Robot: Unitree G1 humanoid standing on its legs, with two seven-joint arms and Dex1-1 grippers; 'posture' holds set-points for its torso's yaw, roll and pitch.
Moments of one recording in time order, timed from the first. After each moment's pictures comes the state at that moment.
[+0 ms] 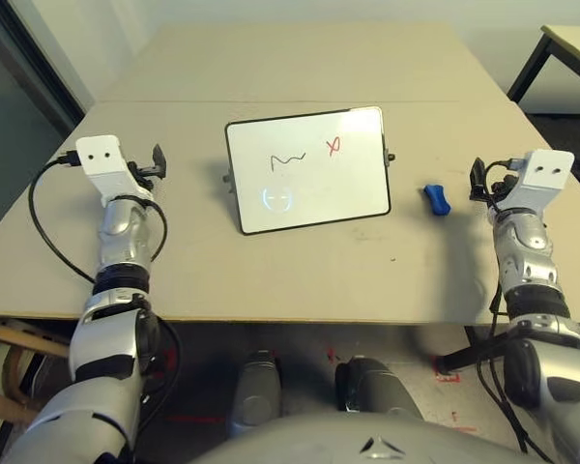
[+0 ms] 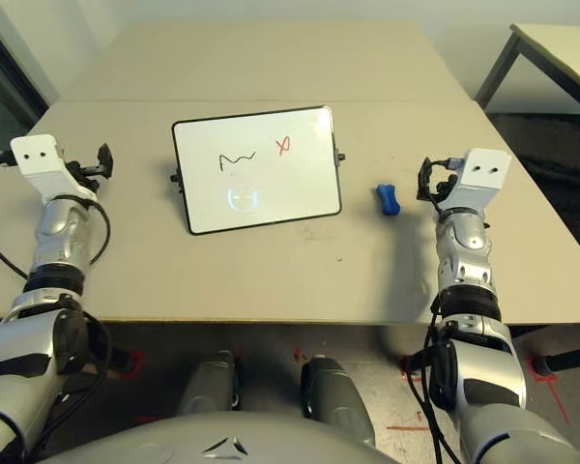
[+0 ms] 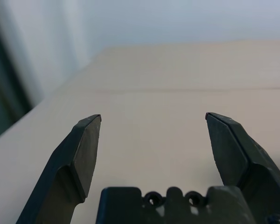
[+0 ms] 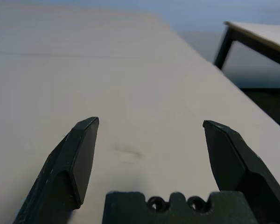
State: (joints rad) left arm -0.69 0.59 0.33 0.89 -0.25 -0.23 -0.48; right arm -0.49 -0.40 -0.28 0.43 0.18 0.21 0.11
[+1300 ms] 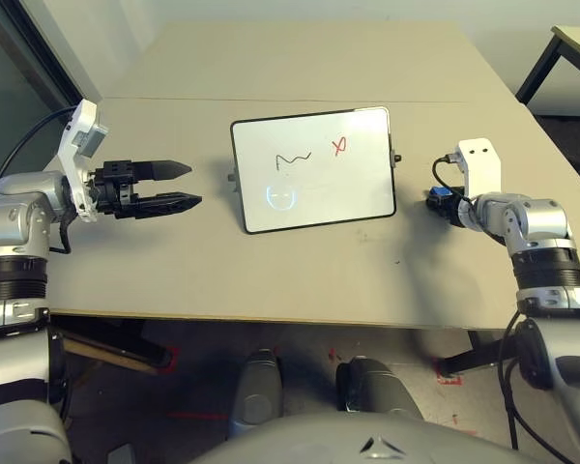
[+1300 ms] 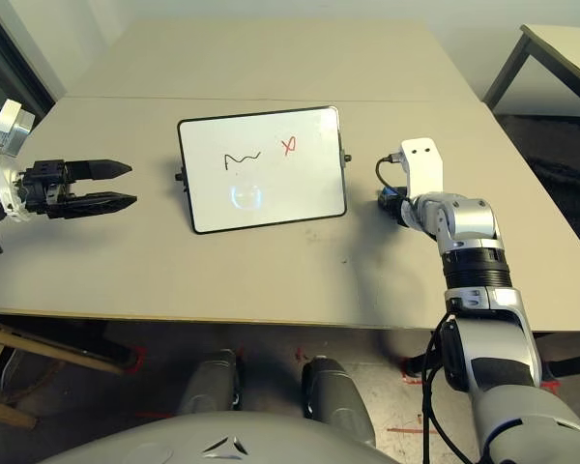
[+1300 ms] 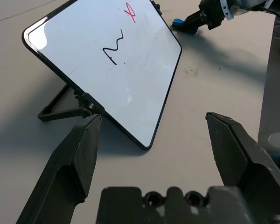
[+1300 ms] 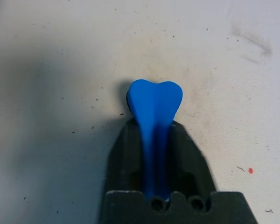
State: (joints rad) left arm -0.57 0.90 0.14 0.40 -0.43 0.48 -1.49; right arm -0.62 -0.47 -0.09 0.38 0.18 0.96 0.29
